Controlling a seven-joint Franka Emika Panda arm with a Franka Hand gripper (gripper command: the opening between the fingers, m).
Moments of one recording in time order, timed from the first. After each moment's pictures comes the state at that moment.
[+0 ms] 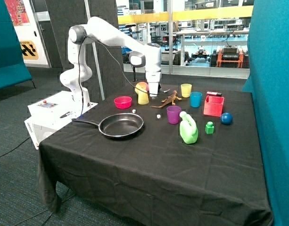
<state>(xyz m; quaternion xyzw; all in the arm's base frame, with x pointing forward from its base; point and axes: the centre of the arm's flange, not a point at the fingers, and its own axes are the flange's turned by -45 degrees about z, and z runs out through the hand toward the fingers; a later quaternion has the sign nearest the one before) 0.632 -0.051 0.383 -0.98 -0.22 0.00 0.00</state>
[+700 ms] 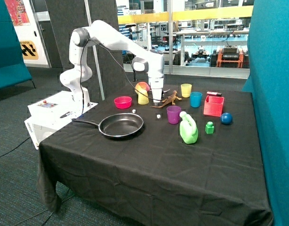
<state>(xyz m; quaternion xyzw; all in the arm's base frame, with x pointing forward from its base) 0.643 -0.047 0.353 -0.97 -0.24 0.00 0.00</state>
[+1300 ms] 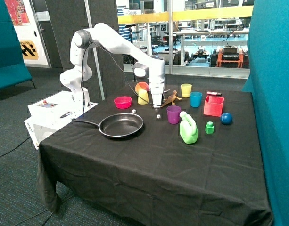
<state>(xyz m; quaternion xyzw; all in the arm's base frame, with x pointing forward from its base) 0.649 -0.053 0.324 -0.98 -0.21 0.00 0.00</state>
